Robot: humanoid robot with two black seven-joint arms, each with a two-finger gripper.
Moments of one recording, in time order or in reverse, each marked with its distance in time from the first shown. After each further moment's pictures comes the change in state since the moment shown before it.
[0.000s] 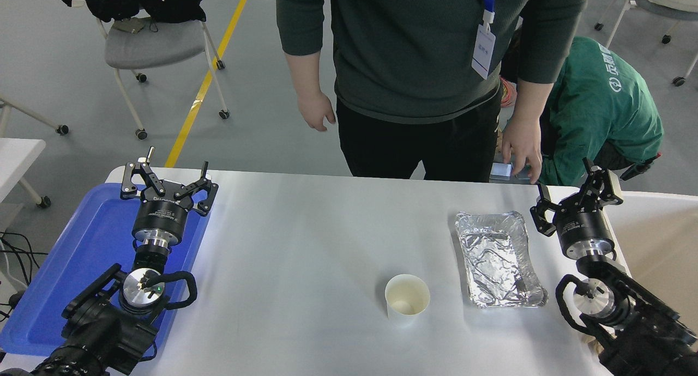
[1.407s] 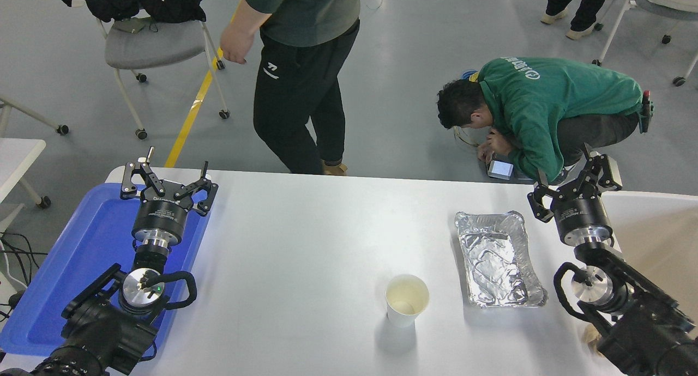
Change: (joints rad) left arm 0.000 0.000 0.000 0.000 0.000 0.001 0.001; right arm 0.059 -0.001 0.000 0.004 0.000 0.013 0.000
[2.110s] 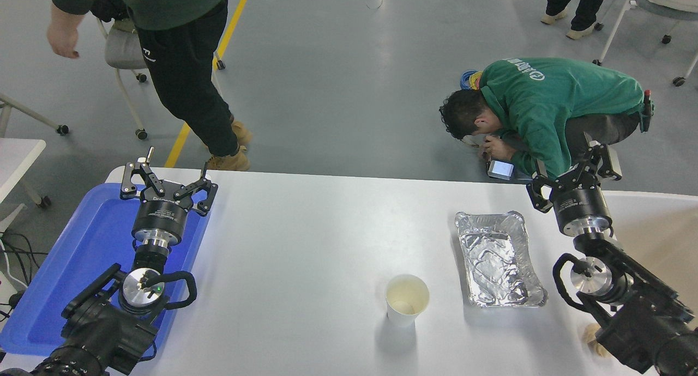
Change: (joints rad) left arm 0.000 0.000 0.000 0.000 0.000 0.000 0.000; right arm 0.054 -0.041 -0.066 -0.001 0.000 -0.007 0.000
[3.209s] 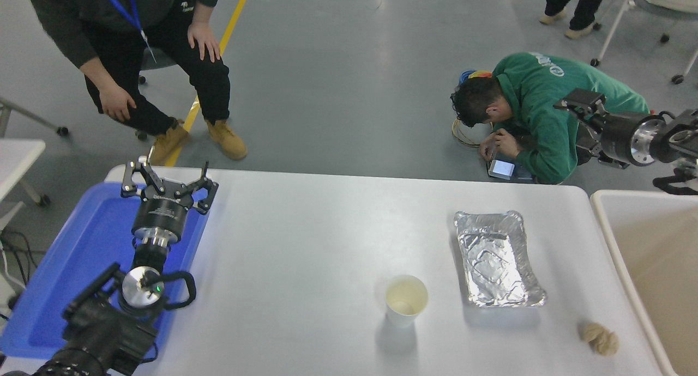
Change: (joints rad) left arm -0.001 0.000 0.000 0.000 0.000 0.000 0.000; right arm 0.992 -0.241 -1.737 0.036 0.096 0.073 -0.470
